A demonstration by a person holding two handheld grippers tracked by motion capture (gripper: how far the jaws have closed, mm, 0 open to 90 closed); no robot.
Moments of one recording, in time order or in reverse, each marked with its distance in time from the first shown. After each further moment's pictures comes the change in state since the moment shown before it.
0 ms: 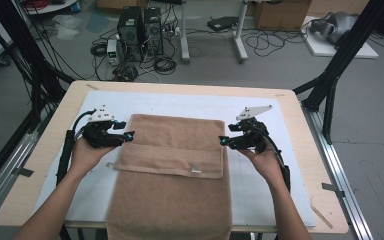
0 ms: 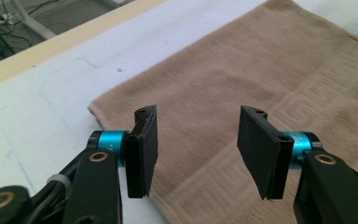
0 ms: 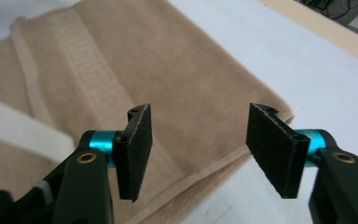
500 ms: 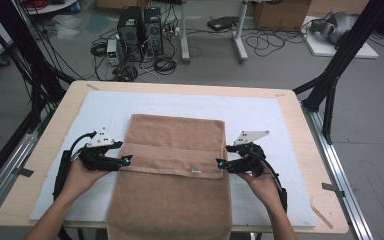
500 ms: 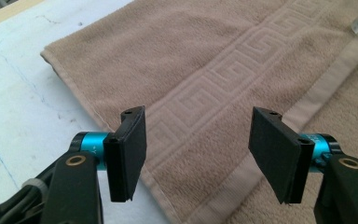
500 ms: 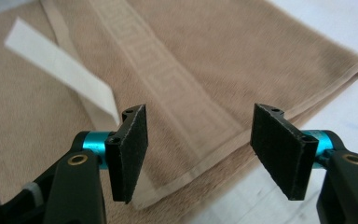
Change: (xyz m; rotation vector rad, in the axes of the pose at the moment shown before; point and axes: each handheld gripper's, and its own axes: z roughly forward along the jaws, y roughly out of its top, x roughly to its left) left arm -0.030 -0.042 -0.012 0.064 -0.018 0.067; right arm 0.035 -0.050 0.011 0.005 0.048 0.011
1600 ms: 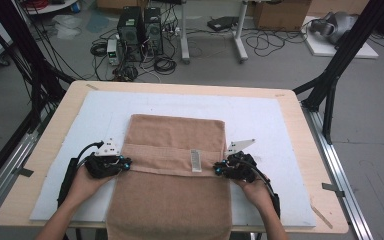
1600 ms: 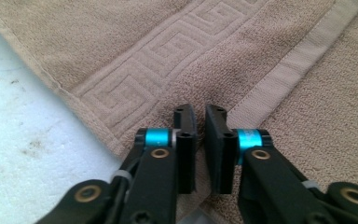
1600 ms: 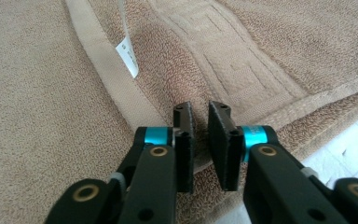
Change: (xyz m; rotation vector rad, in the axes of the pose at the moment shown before) left arm -0.005 -0.022 0.021 0.096 -0.063 0.019; right arm 0.007 -0.021 0.032 0.107 0.072 -0.031
